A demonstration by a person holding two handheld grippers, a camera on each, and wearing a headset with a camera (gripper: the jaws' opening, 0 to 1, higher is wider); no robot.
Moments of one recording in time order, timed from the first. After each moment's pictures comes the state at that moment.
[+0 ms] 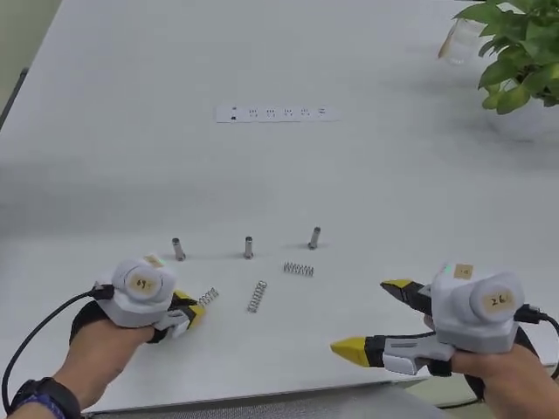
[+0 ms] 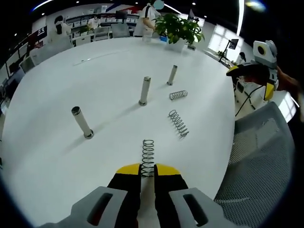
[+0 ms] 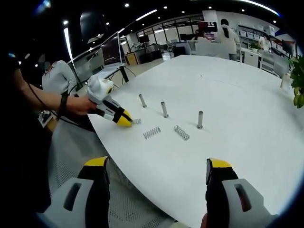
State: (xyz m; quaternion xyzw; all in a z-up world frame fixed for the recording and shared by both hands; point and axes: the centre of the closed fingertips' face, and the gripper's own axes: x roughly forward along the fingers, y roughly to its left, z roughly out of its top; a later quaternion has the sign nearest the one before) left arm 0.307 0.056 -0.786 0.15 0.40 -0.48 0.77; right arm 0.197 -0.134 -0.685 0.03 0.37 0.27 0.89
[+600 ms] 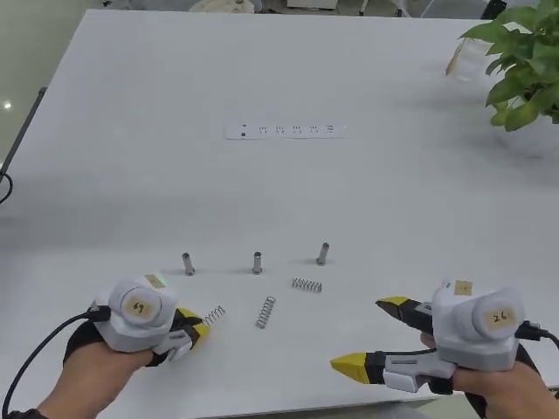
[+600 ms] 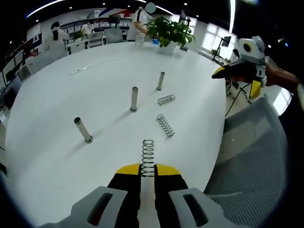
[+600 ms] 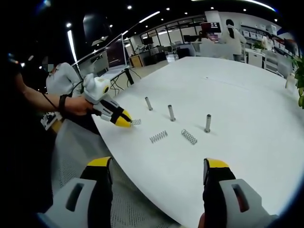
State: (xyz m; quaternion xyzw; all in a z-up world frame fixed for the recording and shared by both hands) left arm 0.292 0.057 -0.758 0.16 0.38 -0.50 0.76; right arm 0.201 -0.117 -0.680 0.04 0.36 0.29 0.89
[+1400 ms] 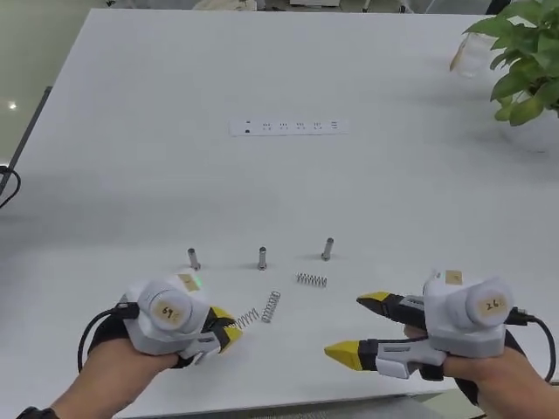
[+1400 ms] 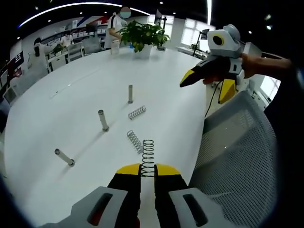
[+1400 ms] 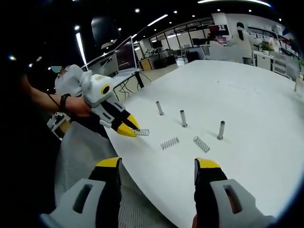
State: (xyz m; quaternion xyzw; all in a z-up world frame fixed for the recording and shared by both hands) left arm 0.257 0.018 -0.727 0.19 0.34 -0.57 0.72; right arm 0.207 -0.094 -0.678 0.06 0.33 0.34 0.88
